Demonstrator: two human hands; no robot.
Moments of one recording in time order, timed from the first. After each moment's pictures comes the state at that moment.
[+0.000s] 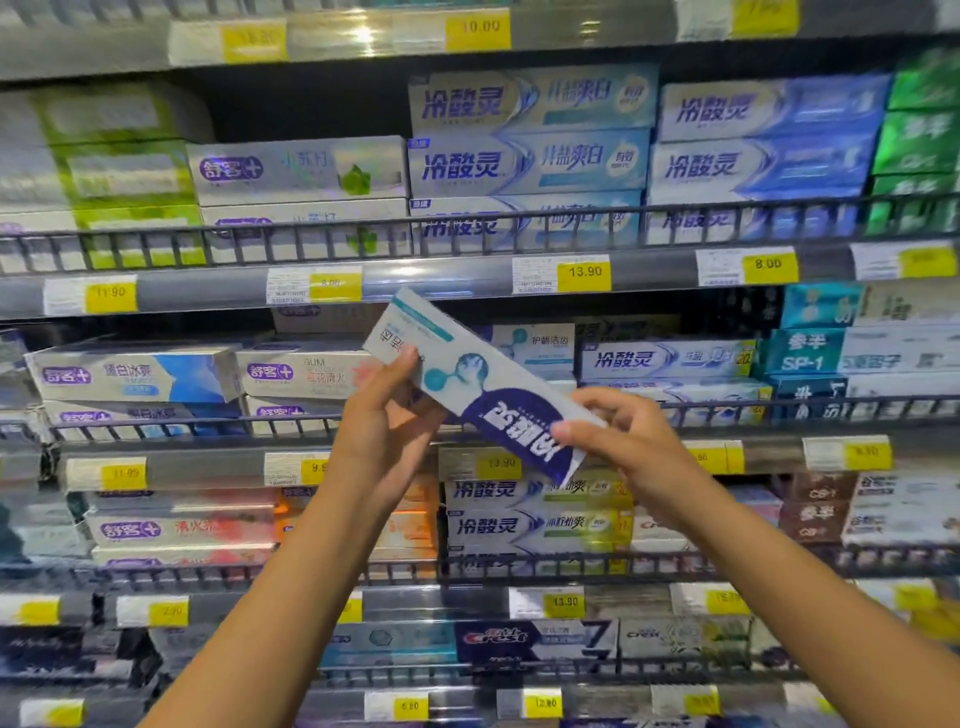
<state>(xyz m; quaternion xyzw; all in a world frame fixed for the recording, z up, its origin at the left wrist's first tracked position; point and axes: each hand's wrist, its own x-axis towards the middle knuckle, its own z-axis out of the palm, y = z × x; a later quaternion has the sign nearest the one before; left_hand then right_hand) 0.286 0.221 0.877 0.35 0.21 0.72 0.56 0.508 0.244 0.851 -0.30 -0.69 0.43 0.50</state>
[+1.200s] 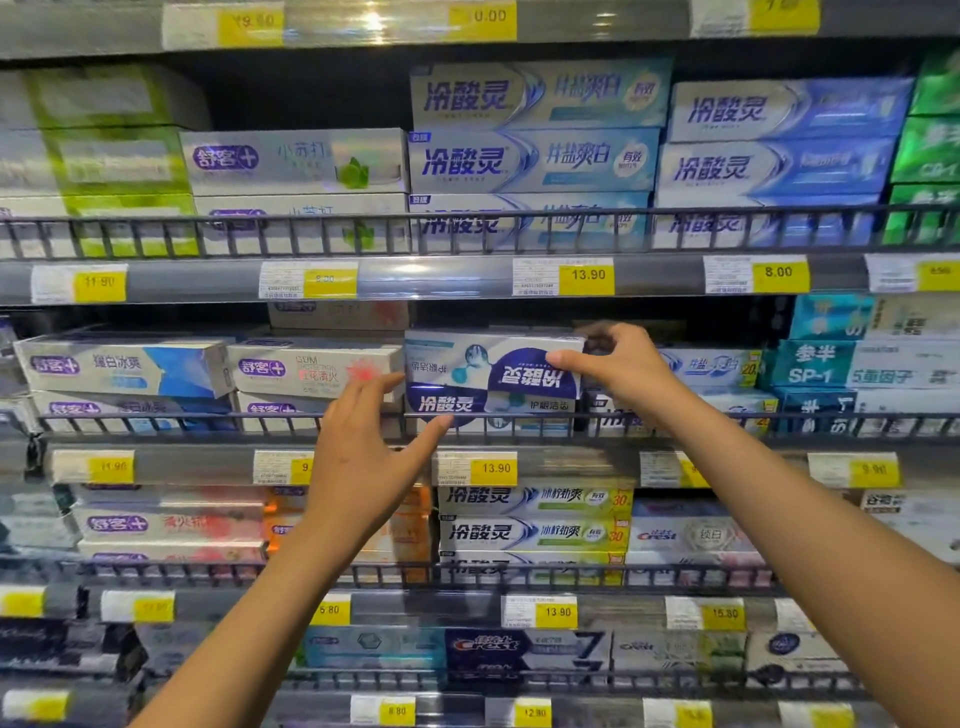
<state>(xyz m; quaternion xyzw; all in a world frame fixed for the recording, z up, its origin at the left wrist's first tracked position) 0.268 0.227 0.842 0.63 0.57 0.51 -0.07 0.511 0.333 0.899 -0.45 -0.69 0.27 0.49</state>
